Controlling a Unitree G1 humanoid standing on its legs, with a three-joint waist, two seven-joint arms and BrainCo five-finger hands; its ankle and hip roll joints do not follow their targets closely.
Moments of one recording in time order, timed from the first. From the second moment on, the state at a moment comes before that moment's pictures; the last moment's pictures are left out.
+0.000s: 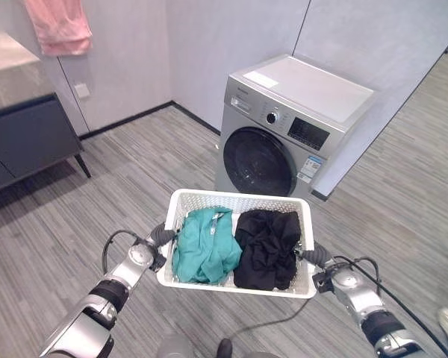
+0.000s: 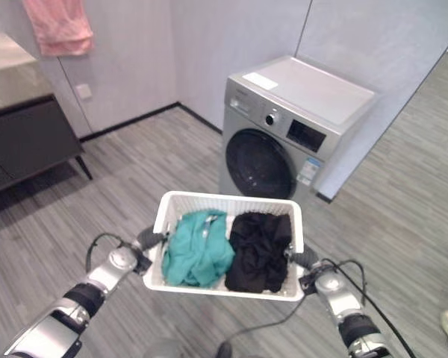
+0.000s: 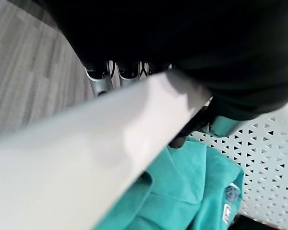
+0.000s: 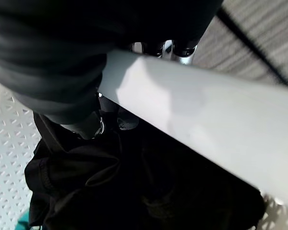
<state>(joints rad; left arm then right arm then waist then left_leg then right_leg) -0.48 0.49 -0.52 0.78 -0.12 0.05 0.02 -0.24 -0.46 0.30 0.63 0.20 0.07 0.02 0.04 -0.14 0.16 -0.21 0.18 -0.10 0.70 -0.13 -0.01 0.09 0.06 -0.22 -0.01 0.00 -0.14</state>
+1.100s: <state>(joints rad) -0.37 0.47 -0.52 0.73 -0.13 0.02 -0.01 -0.06 -0.33 0.10 0.65 0.39 0.00 0.04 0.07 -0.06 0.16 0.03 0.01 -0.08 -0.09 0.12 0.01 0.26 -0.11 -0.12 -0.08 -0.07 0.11</state>
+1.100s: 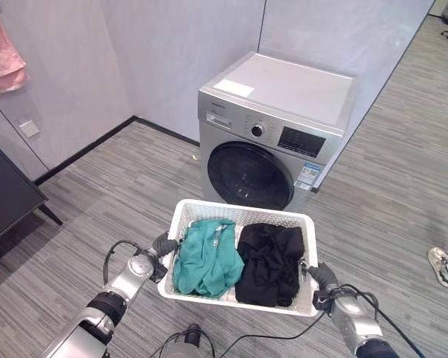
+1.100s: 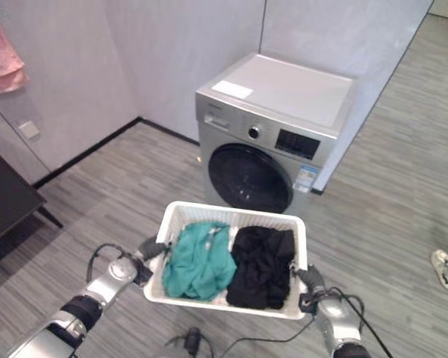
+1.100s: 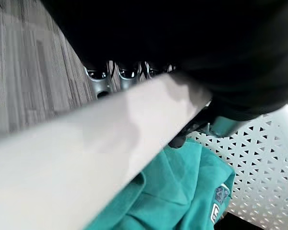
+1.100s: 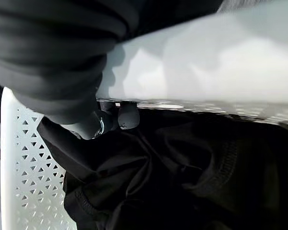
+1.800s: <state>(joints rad) -0.36 0.46 -0.52 0.73 -0.11 0.02 -0.01 -0.05 -0.33 0.10 0.64 0.34 -0.03 0.02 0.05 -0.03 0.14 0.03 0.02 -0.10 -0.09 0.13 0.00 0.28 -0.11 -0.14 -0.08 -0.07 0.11</state>
